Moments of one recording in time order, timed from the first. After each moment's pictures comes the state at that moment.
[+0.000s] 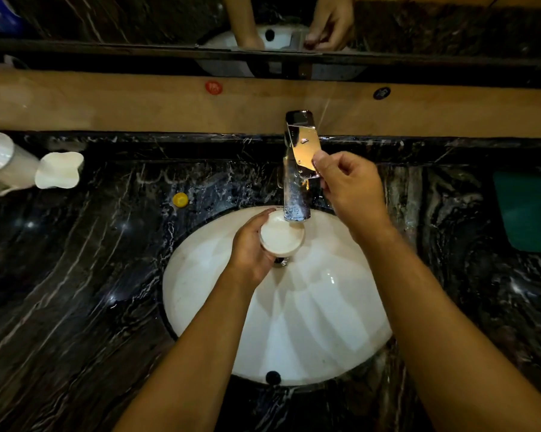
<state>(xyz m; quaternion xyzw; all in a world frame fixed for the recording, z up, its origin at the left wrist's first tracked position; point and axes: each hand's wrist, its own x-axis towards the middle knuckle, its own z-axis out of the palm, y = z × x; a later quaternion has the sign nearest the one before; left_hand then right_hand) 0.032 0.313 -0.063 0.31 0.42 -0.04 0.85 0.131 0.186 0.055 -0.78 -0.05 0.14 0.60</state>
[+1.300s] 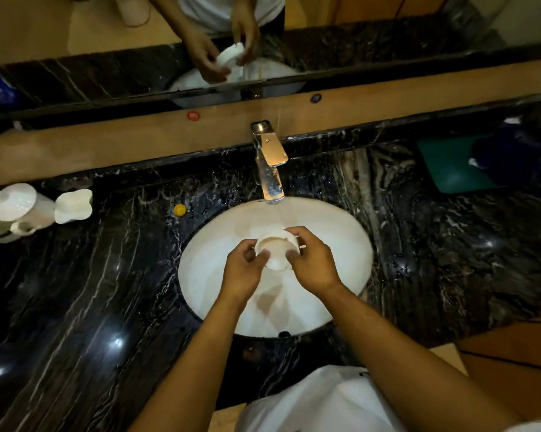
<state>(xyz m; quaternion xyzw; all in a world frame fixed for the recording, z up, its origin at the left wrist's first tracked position) -0.074 0.306 -0.002 0.70 0.28 -0.07 0.65 -0.036 0.156 0.032 -0.85 0.03 0.19 0.49</state>
